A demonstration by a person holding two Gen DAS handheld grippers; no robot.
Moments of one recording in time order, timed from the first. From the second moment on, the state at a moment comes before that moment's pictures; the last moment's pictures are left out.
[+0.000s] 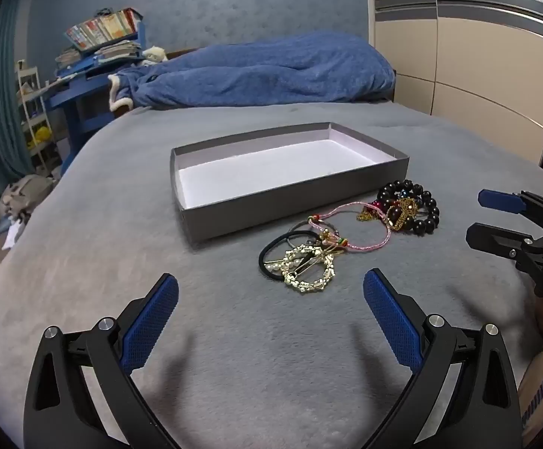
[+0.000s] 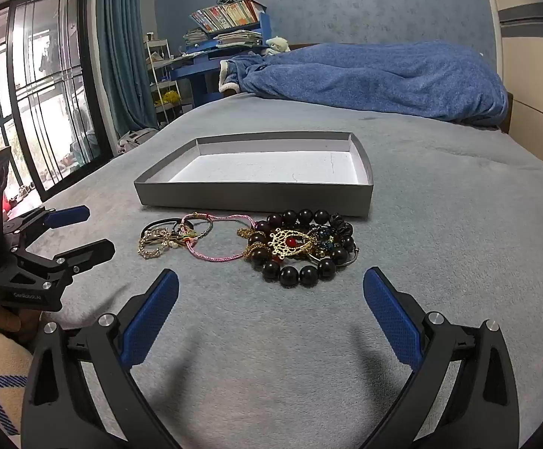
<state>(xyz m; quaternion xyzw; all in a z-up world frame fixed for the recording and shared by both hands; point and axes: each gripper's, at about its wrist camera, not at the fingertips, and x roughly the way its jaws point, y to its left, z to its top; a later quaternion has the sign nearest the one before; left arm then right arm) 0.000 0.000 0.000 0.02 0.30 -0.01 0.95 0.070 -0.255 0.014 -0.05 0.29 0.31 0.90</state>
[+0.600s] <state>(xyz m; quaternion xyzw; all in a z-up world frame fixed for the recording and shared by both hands) 0.003 -0.002 -0.001 0.01 0.30 -0.01 0.95 0.071 -0.256 0.015 -0.05 0.29 0.31 0.90</state>
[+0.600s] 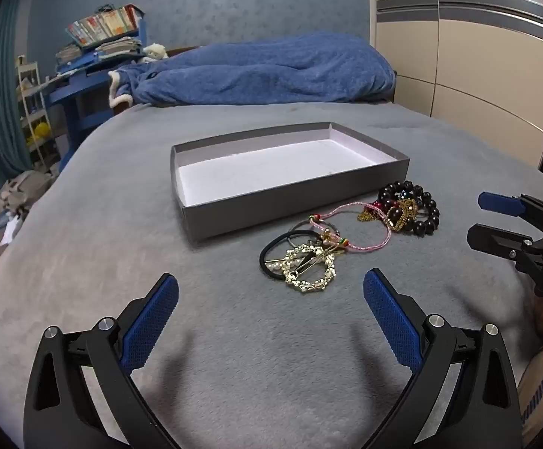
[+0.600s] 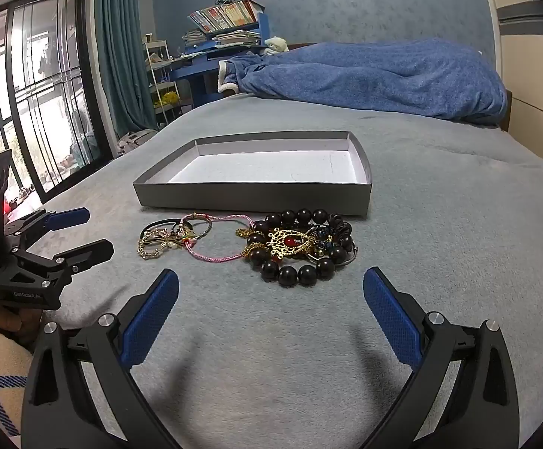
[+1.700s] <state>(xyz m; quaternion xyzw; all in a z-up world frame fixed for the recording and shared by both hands) 0.002 0.000 0.001 0.01 0.30 -0.01 0.95 0.071 -0.257 0.014 -0.05 0.29 0.31 0.90</state>
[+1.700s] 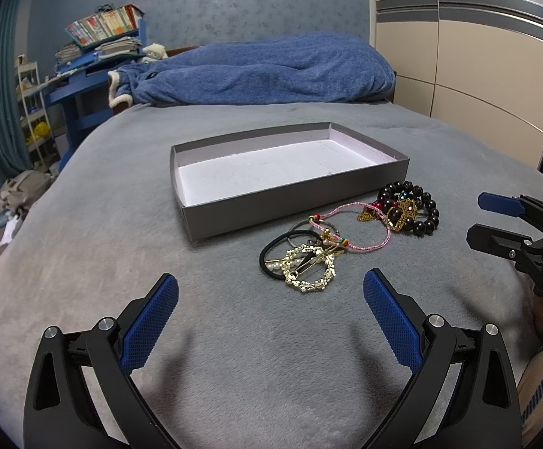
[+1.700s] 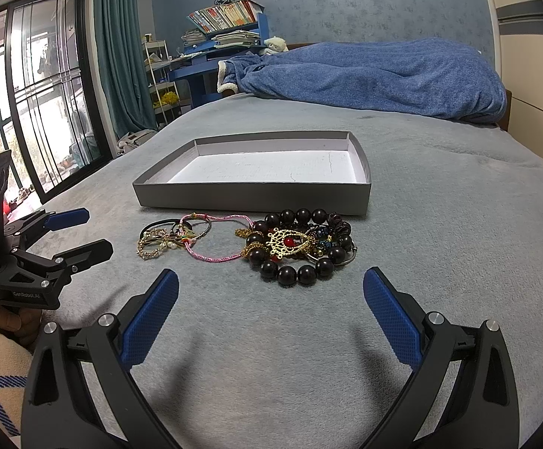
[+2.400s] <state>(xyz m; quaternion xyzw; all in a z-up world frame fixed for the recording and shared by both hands) 0.004 0.001 -0.002 0.01 0.30 -0.01 0.95 0.071 -0.258 0.015 -0.05 0.29 0.31 0.90</state>
